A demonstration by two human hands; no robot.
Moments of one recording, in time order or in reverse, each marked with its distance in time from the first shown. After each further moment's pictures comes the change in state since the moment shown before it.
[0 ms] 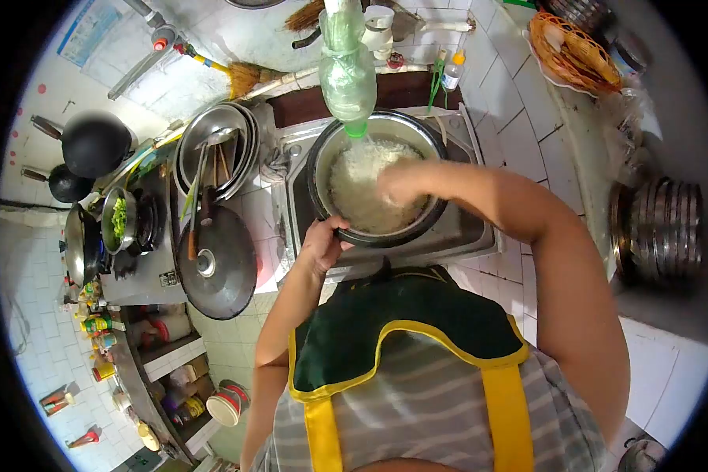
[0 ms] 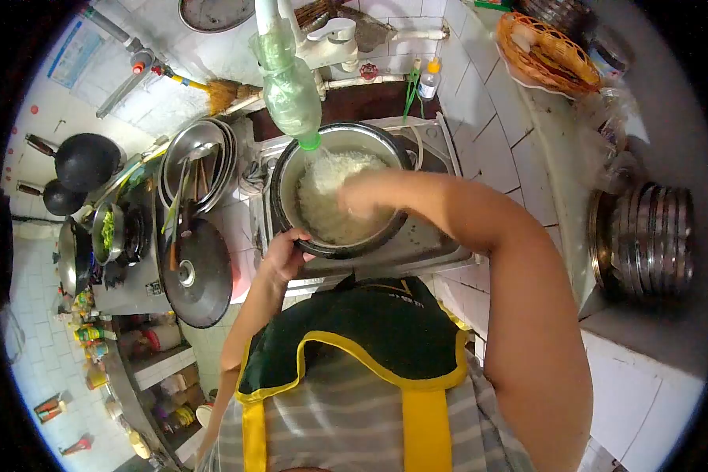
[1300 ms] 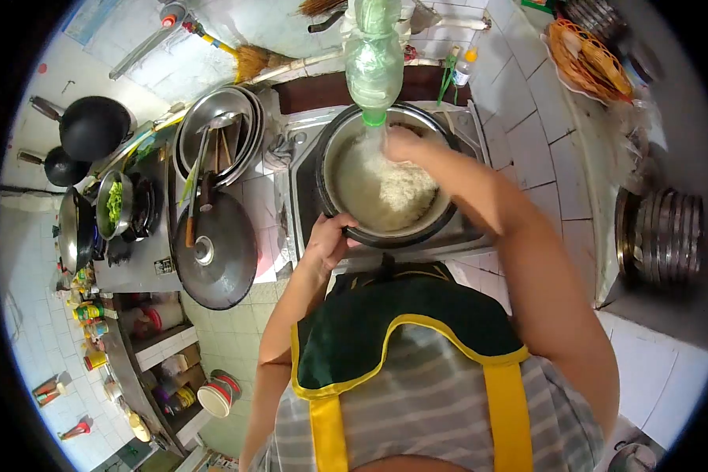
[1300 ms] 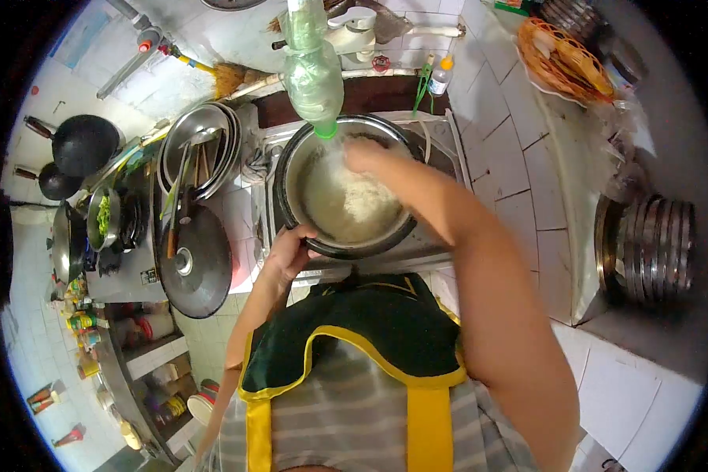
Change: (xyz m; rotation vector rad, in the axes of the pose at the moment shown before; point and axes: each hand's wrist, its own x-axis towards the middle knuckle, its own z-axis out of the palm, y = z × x) left_hand -0.016 0.001 0.005 -0.022 0.013 0.038; right_hand 0.083 0.062 0.032 0.303 0.463 0.502
